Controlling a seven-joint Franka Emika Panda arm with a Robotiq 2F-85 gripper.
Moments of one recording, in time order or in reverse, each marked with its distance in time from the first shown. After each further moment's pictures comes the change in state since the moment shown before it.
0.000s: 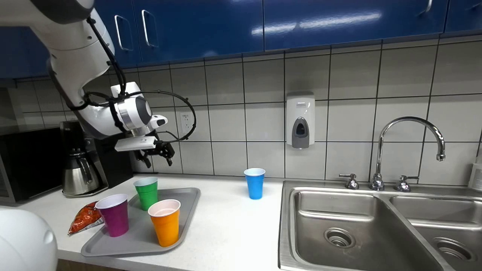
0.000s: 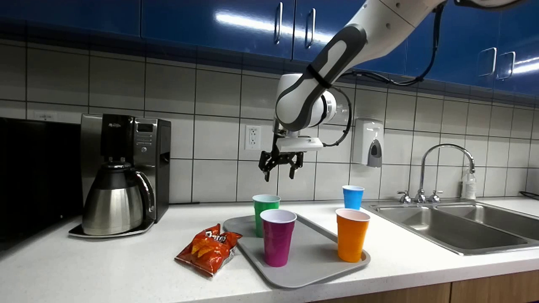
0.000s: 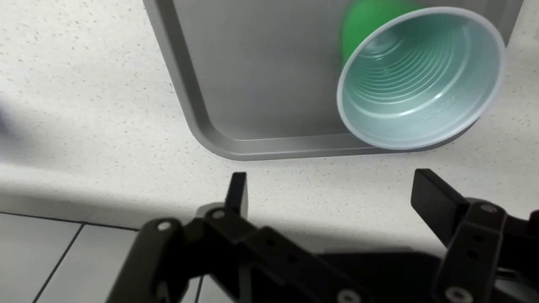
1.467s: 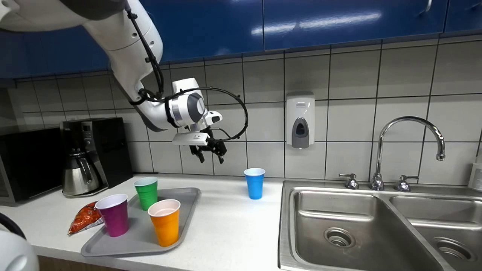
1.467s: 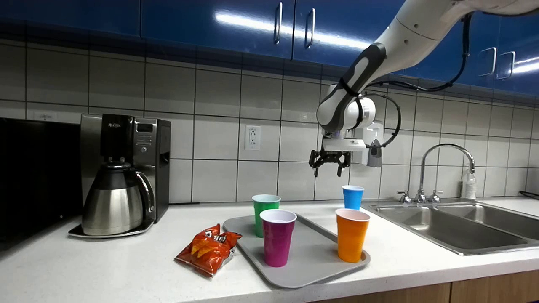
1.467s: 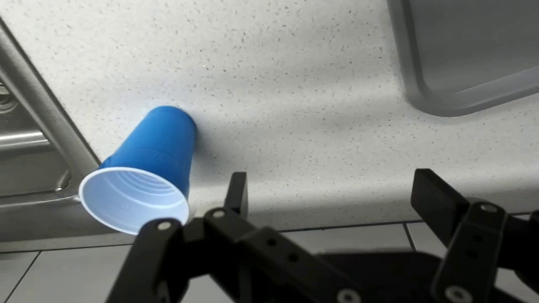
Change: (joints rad) arm -0.229 0.028 -0.092 0.047 0.119 -0.005 -0.096
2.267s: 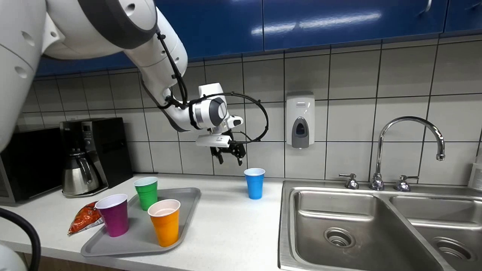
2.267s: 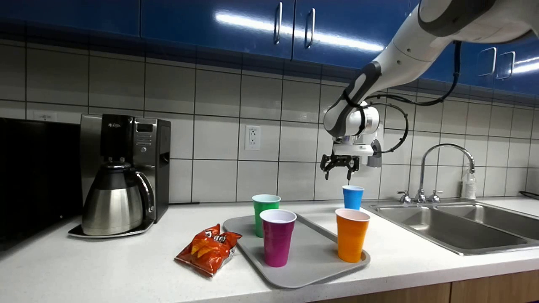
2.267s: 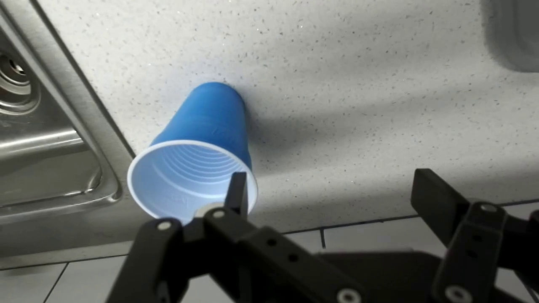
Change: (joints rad) arm -0.096 0.153 -0.006 0.193 0.087 -0.059 -0.105
